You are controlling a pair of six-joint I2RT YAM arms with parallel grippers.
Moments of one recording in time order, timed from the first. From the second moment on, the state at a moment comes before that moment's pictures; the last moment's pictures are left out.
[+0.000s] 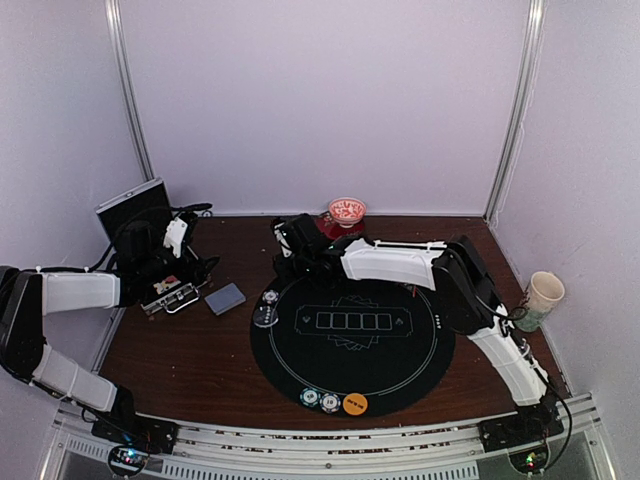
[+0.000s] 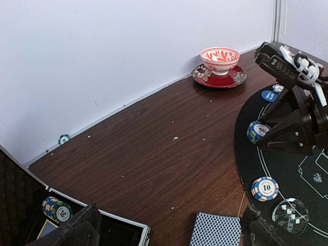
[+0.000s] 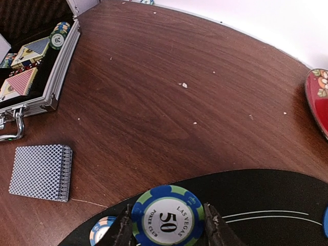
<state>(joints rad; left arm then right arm) -0.14 1.36 0.62 0.39 0.37 0.29 0.90 2.47 2.09 -0.25 0.21 0.22</state>
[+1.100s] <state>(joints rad) -0.14 1.36 0.62 0.39 0.37 0.29 0.91 2.56 2.08 -0.20 0.10 0.23</state>
